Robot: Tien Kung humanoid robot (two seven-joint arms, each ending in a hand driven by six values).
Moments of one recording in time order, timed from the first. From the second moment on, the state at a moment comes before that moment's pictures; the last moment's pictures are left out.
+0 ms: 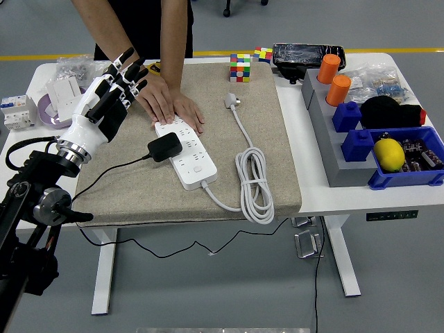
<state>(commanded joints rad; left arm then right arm) -0.30 0.06 -1.44 -1.43 1.08 -0.18 0.08 0.09 -0.33 0.33 0.47 -0.03 -0.39 -0.16</state>
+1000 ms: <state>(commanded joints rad) -0.46 0.09 -1.27 -1.08 2.26 -0.16 0.01 0.10 -0.33 0.34 0.47 -0.03 -0.38 -0.16</state>
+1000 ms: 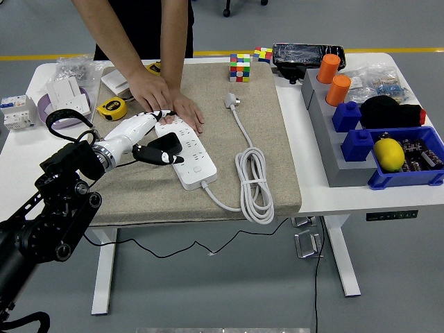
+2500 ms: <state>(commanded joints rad) -0.51 0.01 -1.28 -0.87 2.25 0.01 0.08 0.10 -0.34 0.33 0.47 -0.03 -0.39 -0.16</state>
